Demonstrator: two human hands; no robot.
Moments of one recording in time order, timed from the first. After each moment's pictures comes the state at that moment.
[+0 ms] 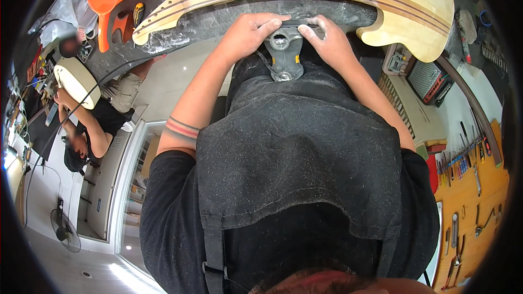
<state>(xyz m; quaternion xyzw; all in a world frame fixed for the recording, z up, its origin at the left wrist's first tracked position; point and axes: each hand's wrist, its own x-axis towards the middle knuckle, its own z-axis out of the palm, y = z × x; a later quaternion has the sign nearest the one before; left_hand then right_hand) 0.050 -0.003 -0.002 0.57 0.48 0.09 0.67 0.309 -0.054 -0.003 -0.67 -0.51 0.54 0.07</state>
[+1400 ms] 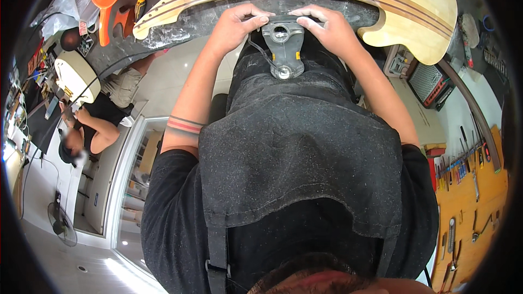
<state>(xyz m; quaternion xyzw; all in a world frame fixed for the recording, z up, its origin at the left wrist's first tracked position) 0.019 -0.005 -0.026 0.50 0.51 0.13 0.69 0.314 -0.023 -0.009 -0.54 -0.60 0.57 0.17</state>
